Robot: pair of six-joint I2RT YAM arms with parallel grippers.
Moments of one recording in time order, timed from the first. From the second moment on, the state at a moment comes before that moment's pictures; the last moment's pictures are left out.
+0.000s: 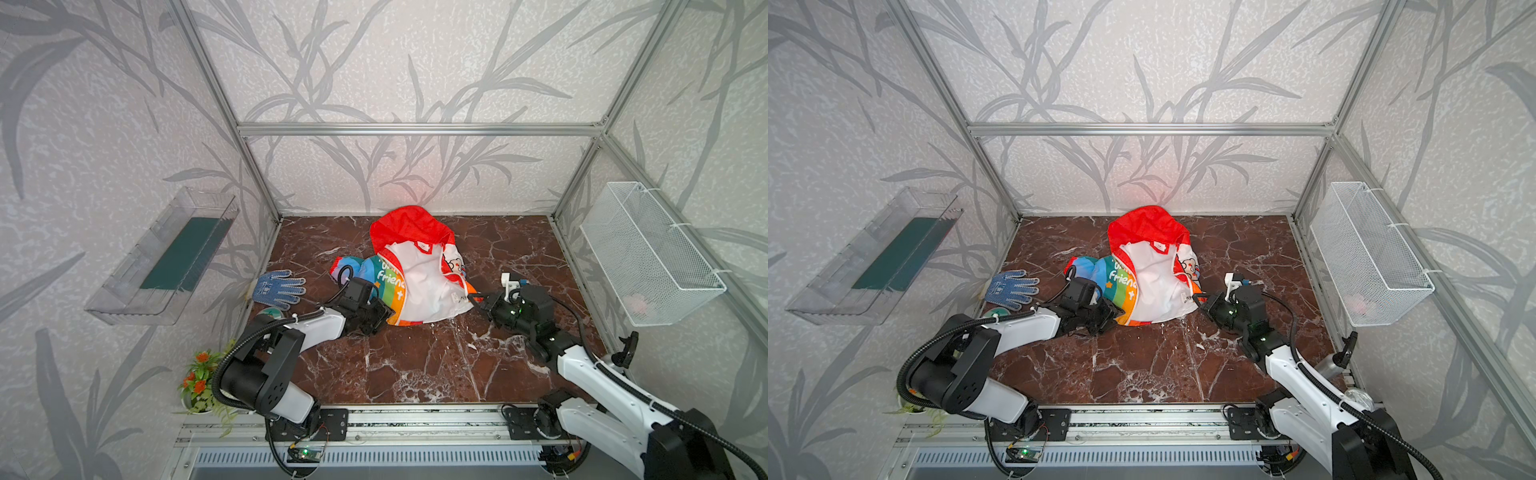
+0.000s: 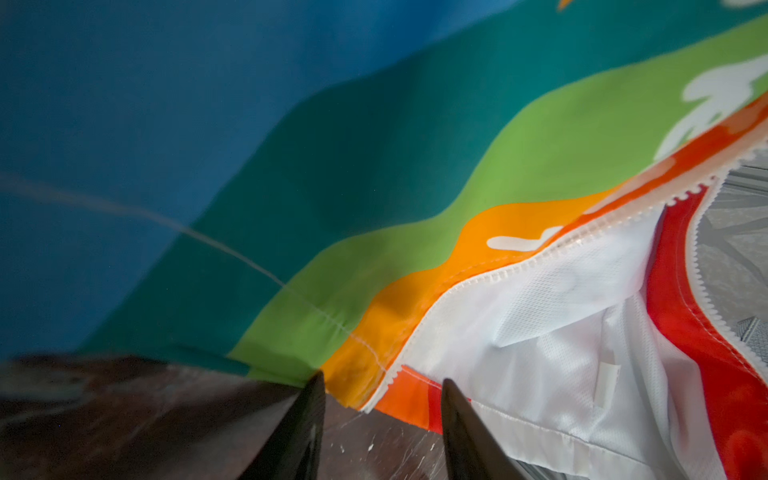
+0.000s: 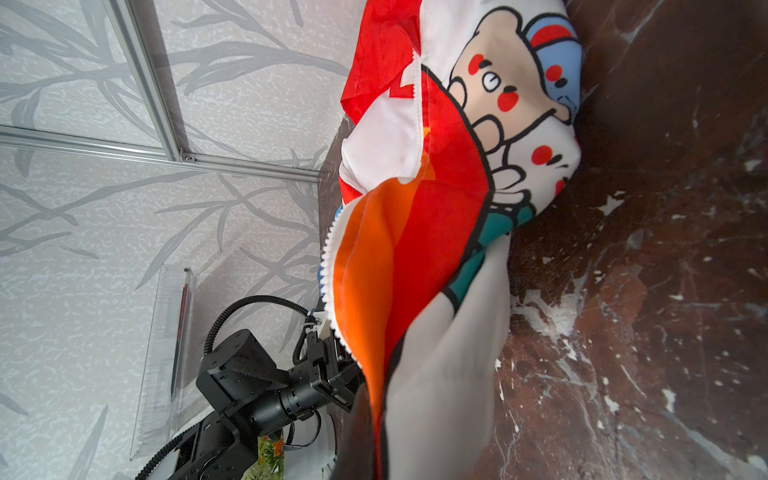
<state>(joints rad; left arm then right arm) -0.43 1.52 0.62 -0.02 0.36 -1.23 0.36 0.96 0.41 0.17 -0.40 1.18</state>
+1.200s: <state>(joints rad) -0.33 1.23 0.73 -0.29 0.23 -1.06 0.36 0.93 0.40 0.13 -0.38 1.18</state>
